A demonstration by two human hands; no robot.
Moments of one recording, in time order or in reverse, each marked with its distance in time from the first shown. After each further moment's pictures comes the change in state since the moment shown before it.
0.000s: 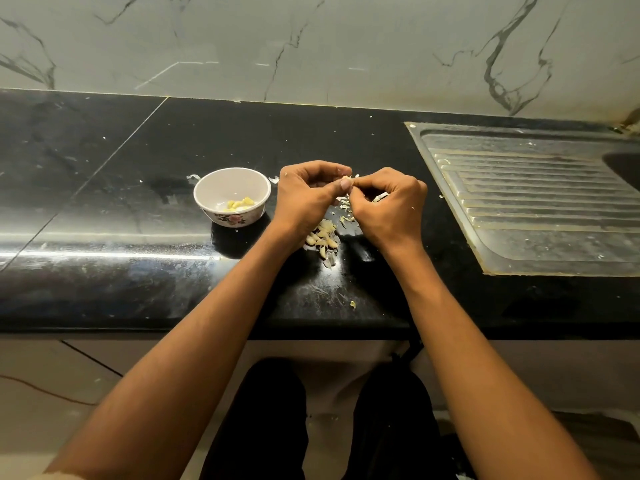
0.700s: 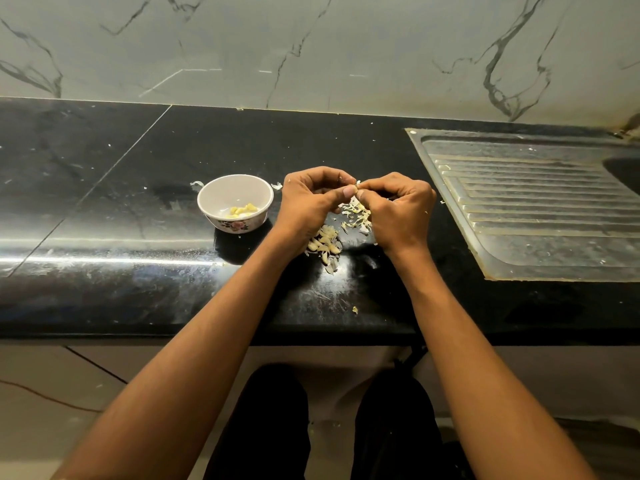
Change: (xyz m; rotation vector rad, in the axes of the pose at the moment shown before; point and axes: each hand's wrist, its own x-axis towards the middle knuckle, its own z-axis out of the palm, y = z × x) left_hand 0.000 0.003 -0.002 -0.055 -0.080 -0.003; right_hand 0.004 -0.001 -0.004 0.221 0.029 0.196
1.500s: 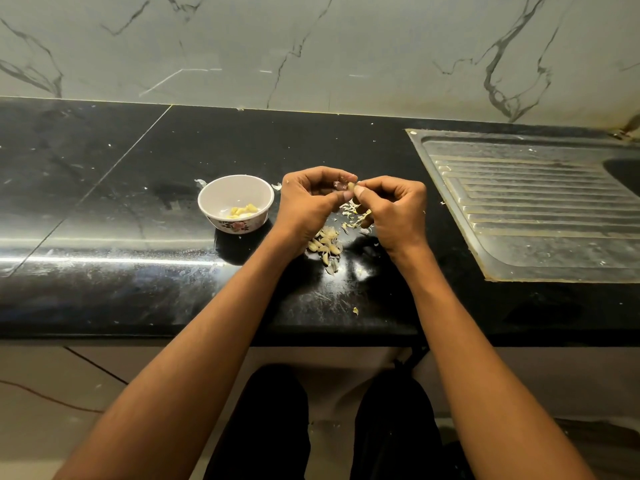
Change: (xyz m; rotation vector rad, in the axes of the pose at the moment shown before) left_hand -0.002 0.001 0.000 0.002 0.030 0.021; right_hand 0.001 -0.002 -0.001 0.159 -0.140 0.164
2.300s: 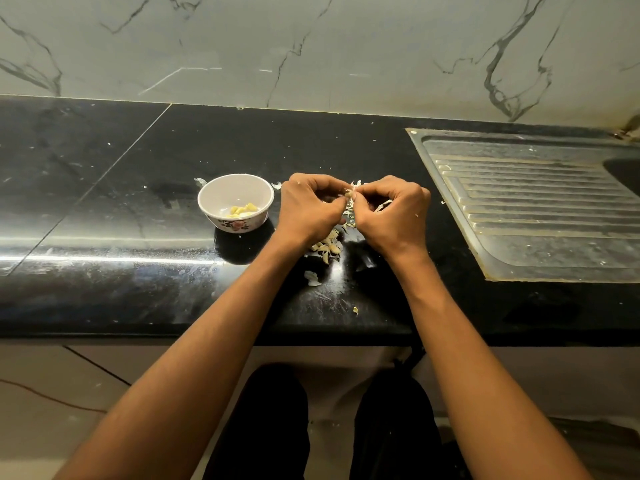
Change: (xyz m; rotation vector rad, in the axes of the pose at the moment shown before) left_hand -0.004 -0.002 0.004 0.313 0.063 0.027; right_hand -0.005 0.003 0.000 -0.419 0.088 -0.323
